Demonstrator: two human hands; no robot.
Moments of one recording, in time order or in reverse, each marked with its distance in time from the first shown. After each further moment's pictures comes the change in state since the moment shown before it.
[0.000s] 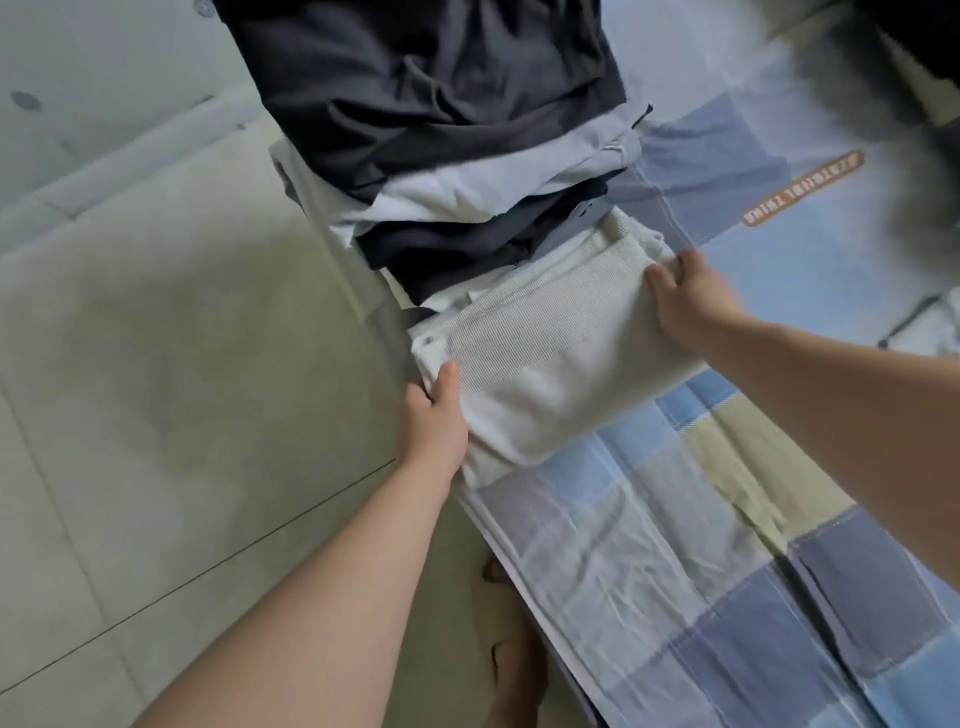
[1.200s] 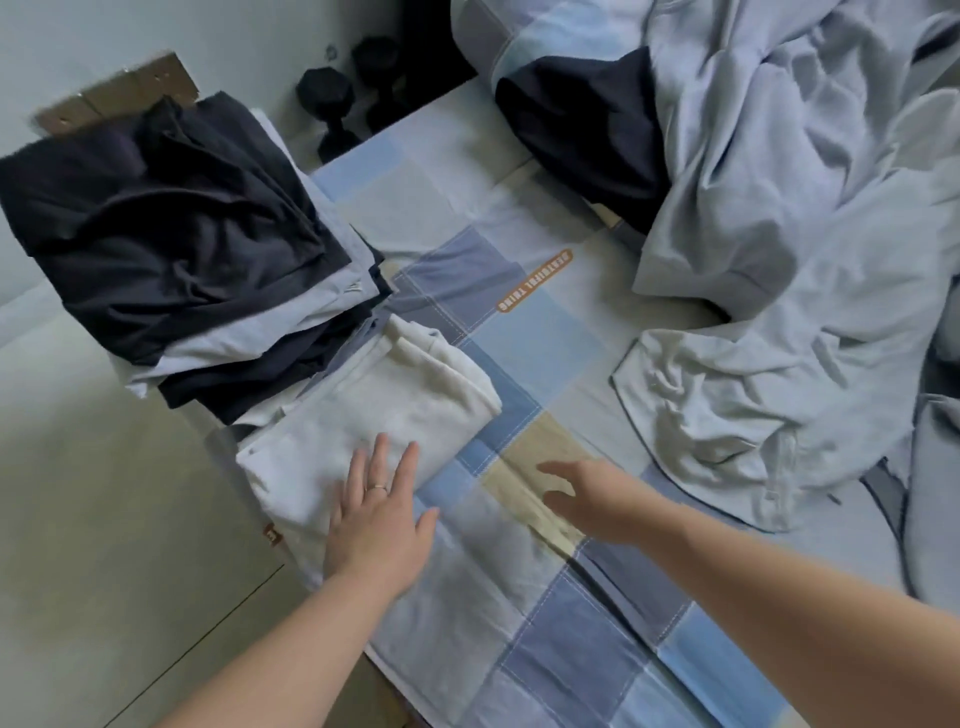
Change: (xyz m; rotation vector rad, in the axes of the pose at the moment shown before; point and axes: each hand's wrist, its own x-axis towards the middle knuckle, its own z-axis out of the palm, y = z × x) left_hand -0.138 0.021 0.070 1.333 -0.295 0.665; right_hand -0.146 0.143 -0.115 -0.242 -0.495 -0.202
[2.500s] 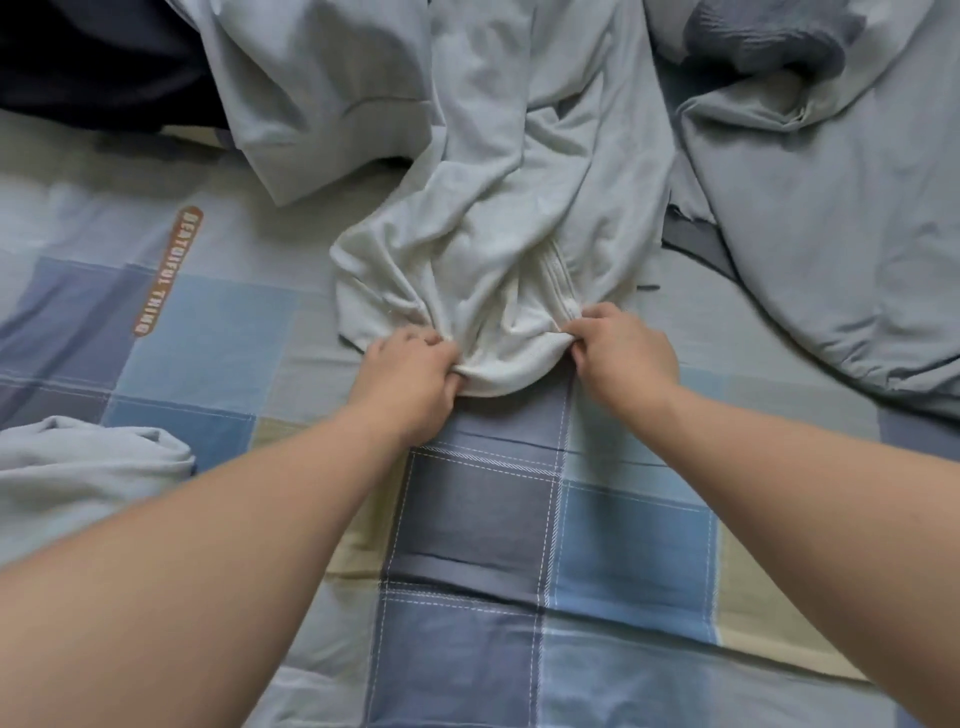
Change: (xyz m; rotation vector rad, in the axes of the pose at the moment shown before) left_hand 0.120 0.311 0.108 0.488 0.093 0.800; right_hand -0.009 0.300 0.074 0.256 0.770 0.530
